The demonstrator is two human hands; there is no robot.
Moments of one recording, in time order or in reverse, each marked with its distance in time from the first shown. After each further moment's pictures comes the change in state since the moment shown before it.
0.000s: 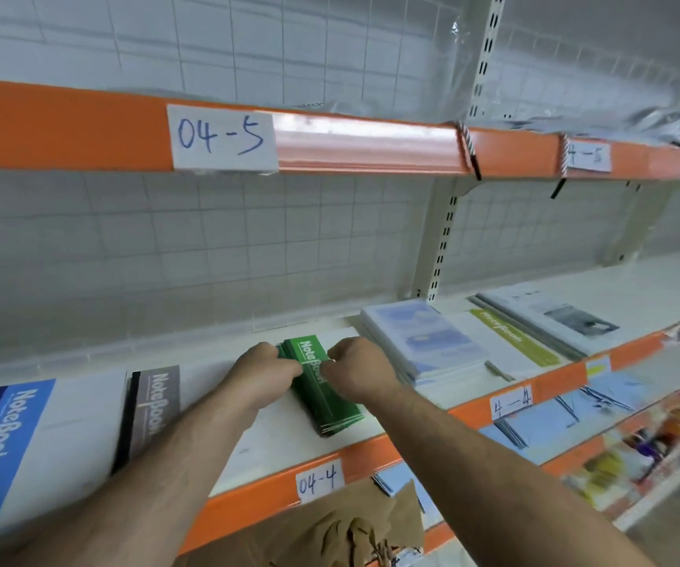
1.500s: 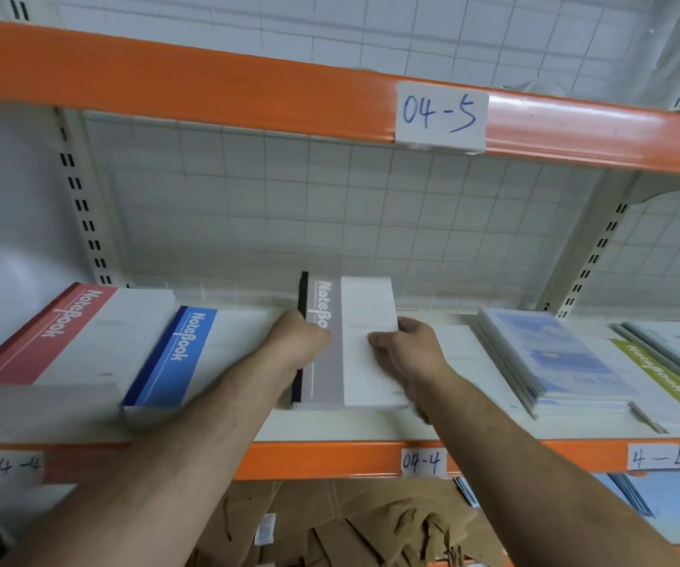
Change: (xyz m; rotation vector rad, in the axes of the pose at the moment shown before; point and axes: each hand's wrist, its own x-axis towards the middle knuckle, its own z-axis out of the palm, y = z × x) left_hand -0.019 -0.055 -0.083 -0.209 0.253 -0.098; right_hand -0.011 -0.064 0.047 0.769 -0.184 0.081
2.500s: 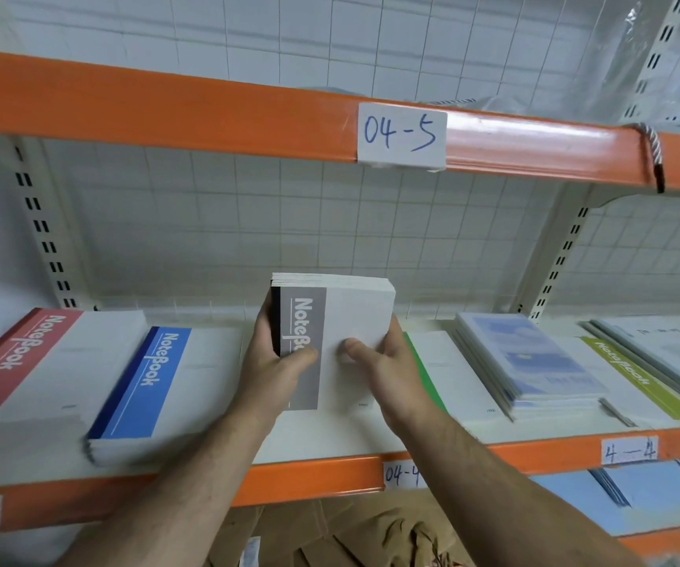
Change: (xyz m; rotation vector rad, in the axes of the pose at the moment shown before) left_hand -0.022 -0.020 0.009 -0.434 0.044 0.413; right_hand -0.017 0.010 0.000 0.147 -0.112 -0.279
